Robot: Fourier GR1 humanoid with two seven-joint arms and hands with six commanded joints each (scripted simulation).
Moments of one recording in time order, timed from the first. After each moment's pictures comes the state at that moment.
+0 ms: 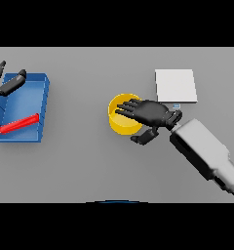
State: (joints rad) left arm -0.53 0.74 -0.35 -1.14 0.19 0.12 0.42; right arm -0.61 -0.39 0.62 -1.24 0.85 0.37 -0.24
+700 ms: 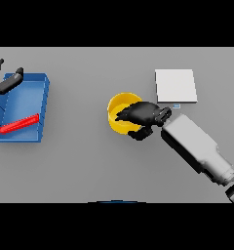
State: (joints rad) left arm -0.54 0.76 -0.35 -1.12 0.18 0.10 0.40; right arm -0.71 -0.32 0.69 -1.07 0.89 0.43 -0.25
